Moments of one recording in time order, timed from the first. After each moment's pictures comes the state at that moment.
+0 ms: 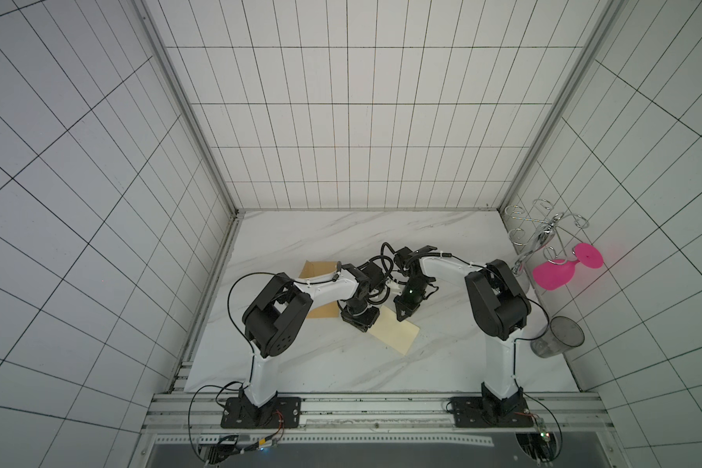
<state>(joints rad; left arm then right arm) -0.77 1.97 1.32 -0.89 0.29 -0.25 0.52 2.03 1.37 -1.07 -0.41 -0.42</state>
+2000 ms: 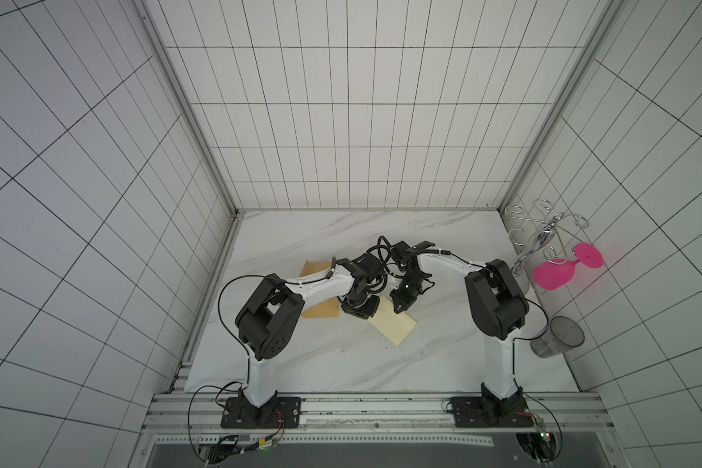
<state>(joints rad) -0.74 1.90 1.32 -0.83 0.24 -0.36 0.54 2.04 1.45 -1.06 -0.36 -0.38</state>
